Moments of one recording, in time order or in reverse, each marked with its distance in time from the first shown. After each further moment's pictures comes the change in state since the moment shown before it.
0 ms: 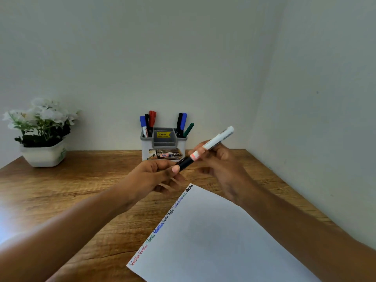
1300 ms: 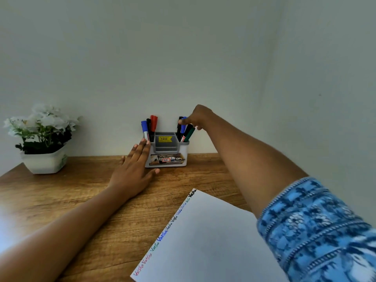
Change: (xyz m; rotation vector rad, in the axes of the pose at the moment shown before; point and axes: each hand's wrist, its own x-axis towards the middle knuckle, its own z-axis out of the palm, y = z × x) left_hand 0.062 -0.060 -0.063 1.138 0.330 0.108; right_hand 0.193 -0.029 0.012 -1.052 0.042 0.155
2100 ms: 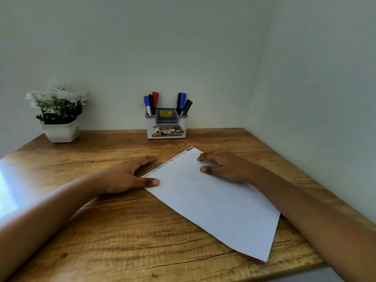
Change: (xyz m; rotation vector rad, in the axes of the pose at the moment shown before) left_hand -0.117 0.034 -0.058 -0.273 -0.551 -0.009; right_hand -0.191 0.128 0.049 -0.190 -0.275 -0.401
